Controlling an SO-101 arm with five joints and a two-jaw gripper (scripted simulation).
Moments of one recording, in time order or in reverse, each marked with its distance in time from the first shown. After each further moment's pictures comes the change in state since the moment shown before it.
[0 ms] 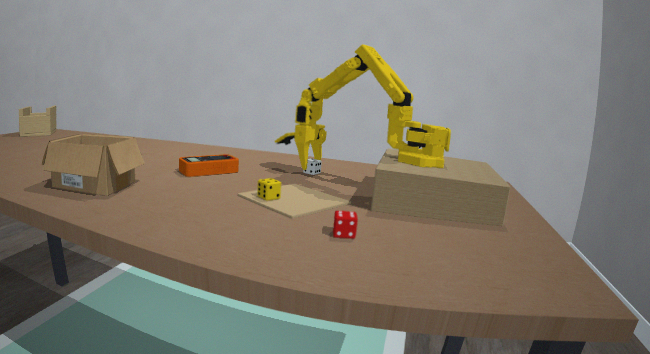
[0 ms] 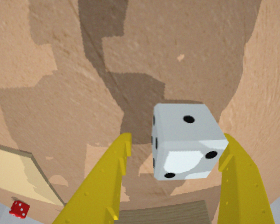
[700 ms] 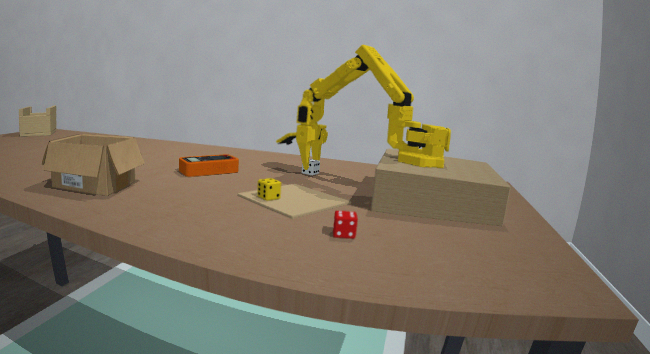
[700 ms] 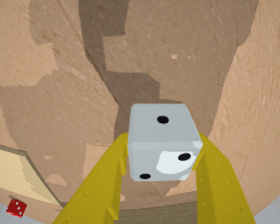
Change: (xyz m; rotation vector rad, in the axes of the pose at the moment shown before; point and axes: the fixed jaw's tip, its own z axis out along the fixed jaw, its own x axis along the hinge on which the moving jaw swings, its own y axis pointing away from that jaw) arm 0.001 -0.005 0.000 -0.001 0.002 -0.007
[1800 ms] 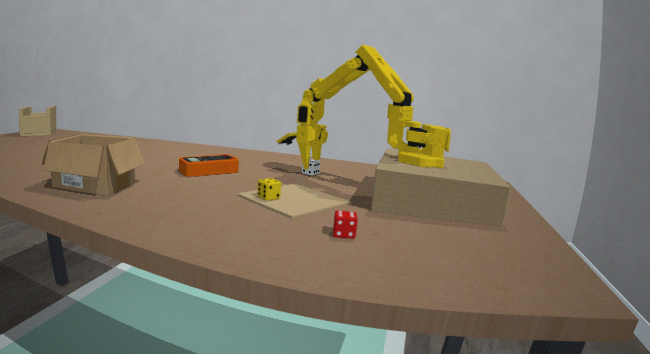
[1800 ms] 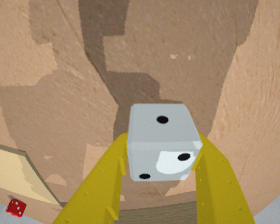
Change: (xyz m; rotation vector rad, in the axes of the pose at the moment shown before) arm 0.000 -0.001 0.000 0.000 0.000 -0.001
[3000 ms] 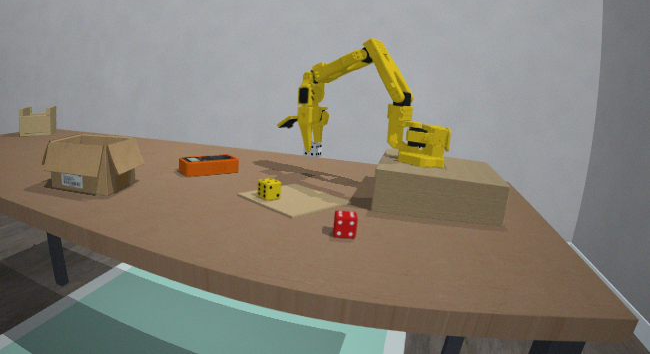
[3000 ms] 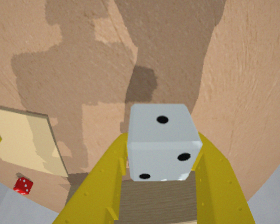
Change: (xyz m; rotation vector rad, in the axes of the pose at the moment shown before) arm 0.006 0.006 -0.041 -0.001 0.034 -0.020
